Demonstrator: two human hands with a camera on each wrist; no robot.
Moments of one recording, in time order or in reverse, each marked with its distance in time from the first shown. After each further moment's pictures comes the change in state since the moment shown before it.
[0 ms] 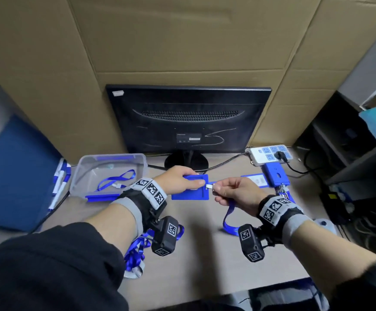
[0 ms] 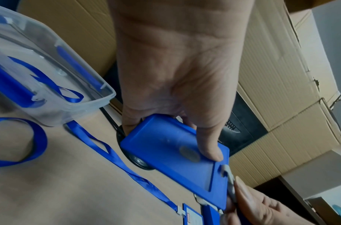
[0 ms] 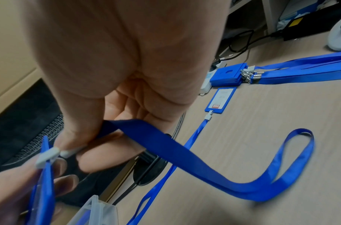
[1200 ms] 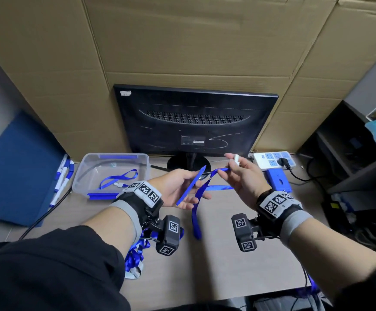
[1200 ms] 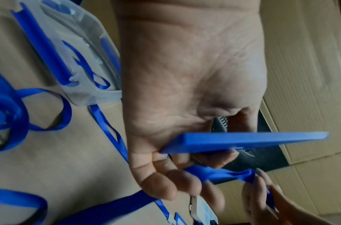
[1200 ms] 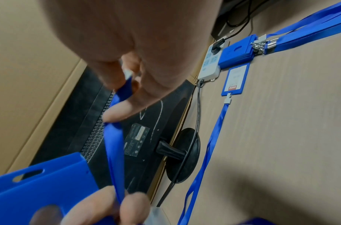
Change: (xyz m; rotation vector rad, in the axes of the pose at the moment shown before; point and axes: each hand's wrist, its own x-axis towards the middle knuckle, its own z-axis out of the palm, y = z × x) left_hand -0.020 0.012 -0.007 -0.691 -0.311 -0.402; right_hand 0.016 -0.038 0.012 0.384 0.192 -0.218
